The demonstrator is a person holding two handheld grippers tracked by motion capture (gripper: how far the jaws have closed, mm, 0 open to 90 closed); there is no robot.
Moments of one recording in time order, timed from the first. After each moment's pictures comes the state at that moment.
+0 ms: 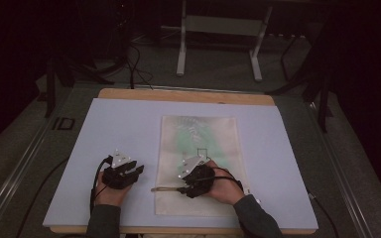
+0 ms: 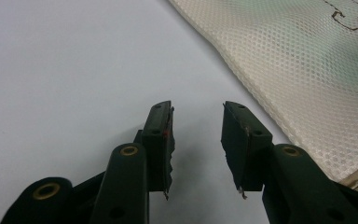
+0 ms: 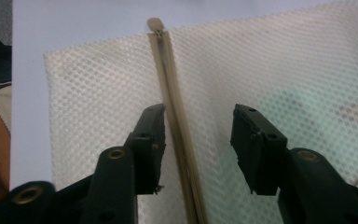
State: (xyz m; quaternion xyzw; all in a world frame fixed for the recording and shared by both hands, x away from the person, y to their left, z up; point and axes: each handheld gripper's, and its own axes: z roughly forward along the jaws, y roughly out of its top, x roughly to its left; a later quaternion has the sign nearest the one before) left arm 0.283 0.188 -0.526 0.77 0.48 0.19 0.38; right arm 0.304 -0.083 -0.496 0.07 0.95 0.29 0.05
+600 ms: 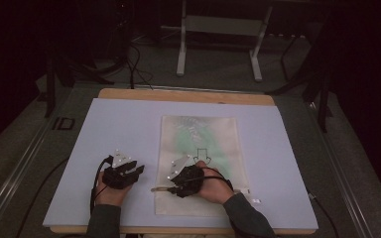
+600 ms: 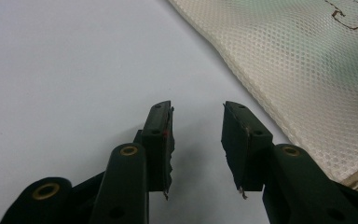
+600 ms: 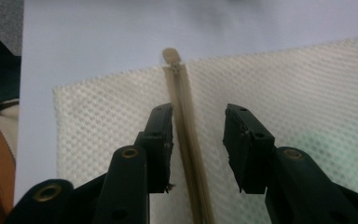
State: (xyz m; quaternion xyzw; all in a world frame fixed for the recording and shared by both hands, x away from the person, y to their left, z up) left arm 0.284 0.188 -0.526 0.77 0.48 0.19 0.38; right arm 0.303 -0.055 -0.499 0.06 0.95 0.29 0.04
